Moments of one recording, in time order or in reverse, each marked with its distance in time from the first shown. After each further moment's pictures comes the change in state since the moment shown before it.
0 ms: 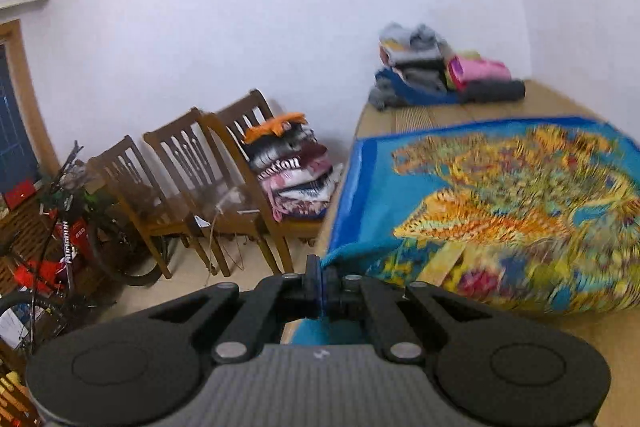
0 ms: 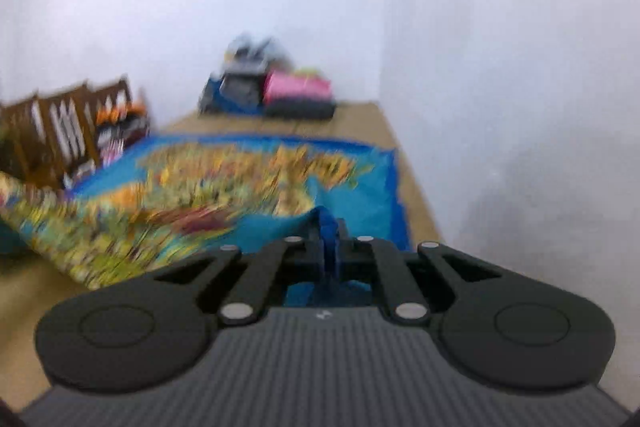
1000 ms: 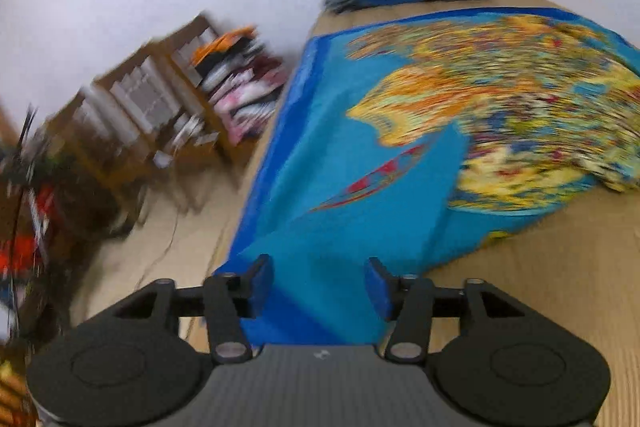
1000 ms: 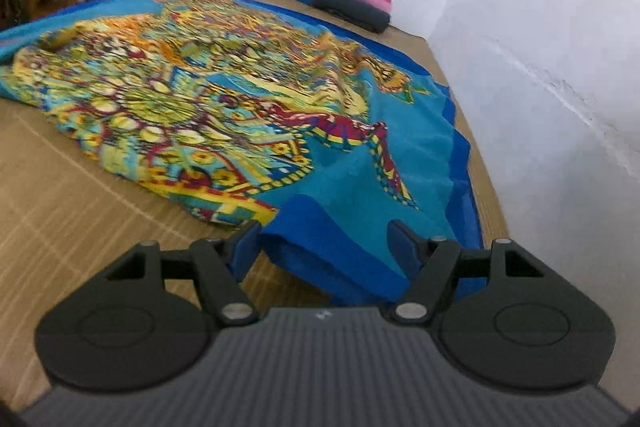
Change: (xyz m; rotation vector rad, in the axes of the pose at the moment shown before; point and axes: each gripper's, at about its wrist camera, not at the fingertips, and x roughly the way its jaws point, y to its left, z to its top) left arm 0.098 -0.070 -0.077 0.187 0.201 -0.099; right arm 0.154 0.103 -0.087 -0.367 0.286 -0.005
